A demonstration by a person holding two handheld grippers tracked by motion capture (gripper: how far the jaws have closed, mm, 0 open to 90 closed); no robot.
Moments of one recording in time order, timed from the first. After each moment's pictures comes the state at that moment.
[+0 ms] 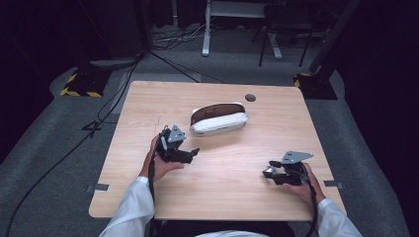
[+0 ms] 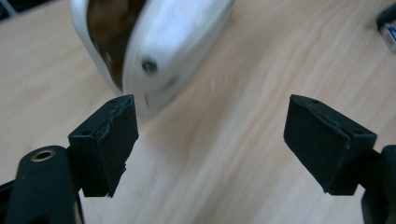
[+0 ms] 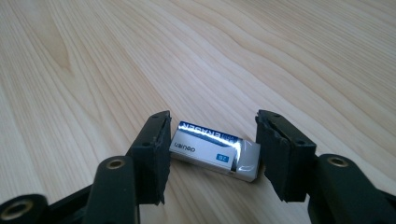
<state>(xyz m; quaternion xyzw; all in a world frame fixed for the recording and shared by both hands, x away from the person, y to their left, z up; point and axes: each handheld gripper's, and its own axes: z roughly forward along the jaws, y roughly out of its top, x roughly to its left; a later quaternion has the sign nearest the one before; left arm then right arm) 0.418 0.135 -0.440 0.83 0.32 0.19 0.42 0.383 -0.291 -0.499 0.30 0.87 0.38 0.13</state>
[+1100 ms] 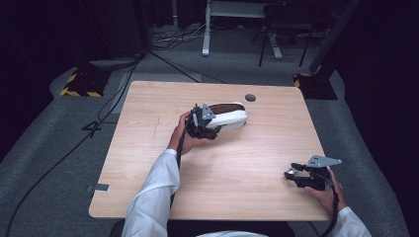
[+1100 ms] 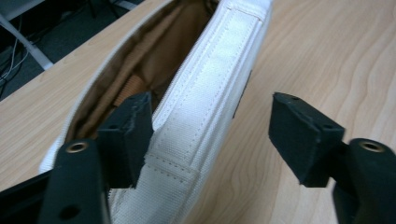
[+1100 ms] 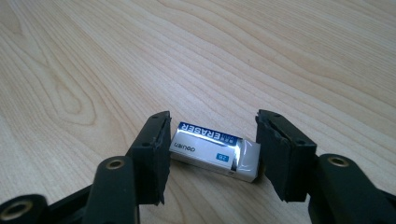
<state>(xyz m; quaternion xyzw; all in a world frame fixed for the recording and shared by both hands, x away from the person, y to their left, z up) 0.486 0.064 -0.426 0.85 0.30 0.21 0.39 0.369 -0.357 -0.503 0.35 0.84 0.39 0.15</state>
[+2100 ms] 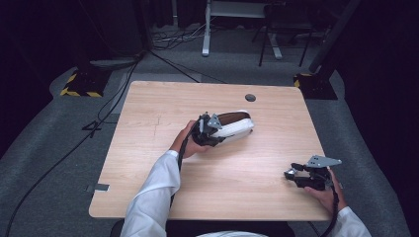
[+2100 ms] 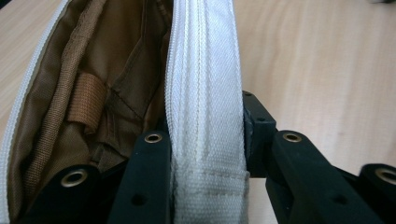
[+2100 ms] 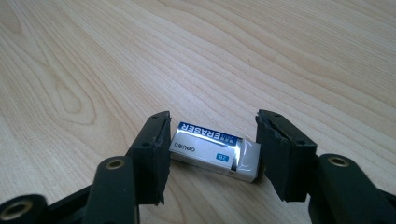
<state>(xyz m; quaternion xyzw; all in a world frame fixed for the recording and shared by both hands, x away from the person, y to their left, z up) 0.467 0.045 -0.436 0.91 0.17 0.11 0.36 0.369 -0.357 -0.502 0.35 0.84 0.39 0.15</state>
